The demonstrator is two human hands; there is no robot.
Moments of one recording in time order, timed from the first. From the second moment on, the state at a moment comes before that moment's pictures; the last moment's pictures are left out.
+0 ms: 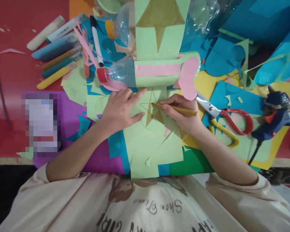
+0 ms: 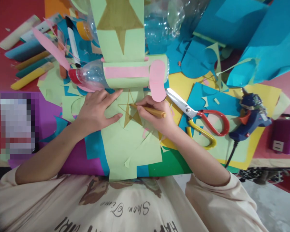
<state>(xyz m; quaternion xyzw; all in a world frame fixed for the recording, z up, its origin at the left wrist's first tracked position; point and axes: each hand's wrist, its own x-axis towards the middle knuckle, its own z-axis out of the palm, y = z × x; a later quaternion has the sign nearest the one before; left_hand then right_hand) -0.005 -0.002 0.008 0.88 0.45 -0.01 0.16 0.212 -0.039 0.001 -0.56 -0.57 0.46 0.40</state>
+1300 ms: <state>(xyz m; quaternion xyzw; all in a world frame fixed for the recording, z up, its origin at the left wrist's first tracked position) -0.003 -0.002 0.012 0.87 0.46 -0.02 0.19 0.216 -0.039 0.007 -0.56 -0.61 0.45 0.34</state>
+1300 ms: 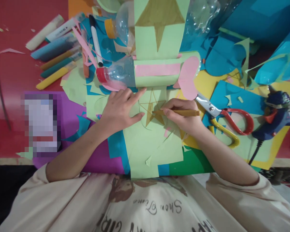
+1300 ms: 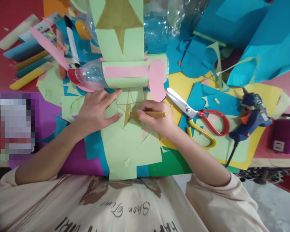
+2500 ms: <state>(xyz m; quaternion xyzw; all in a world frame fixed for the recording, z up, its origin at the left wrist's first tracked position) -0.006 -0.001 0.008 0.87 0.45 0.00 0.18 0.216 -0.038 0.007 -0.54 -0.61 0.46 0.35</state>
